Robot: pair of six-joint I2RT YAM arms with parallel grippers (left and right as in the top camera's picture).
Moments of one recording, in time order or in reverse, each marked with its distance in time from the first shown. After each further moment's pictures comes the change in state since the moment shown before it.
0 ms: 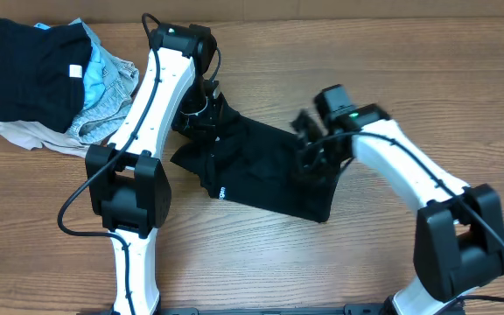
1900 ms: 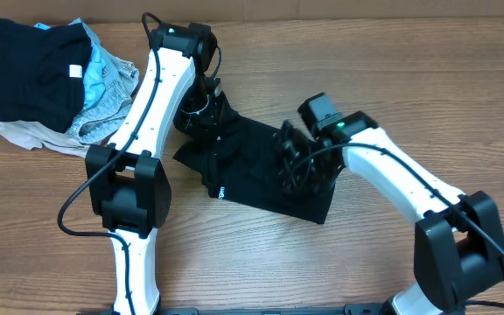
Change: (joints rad) left arm 0.000 0.000 0.000 0.029 0.015 0.008; right arm 0.037 -0.030 -0.019 -0.013 0.031 -0.051
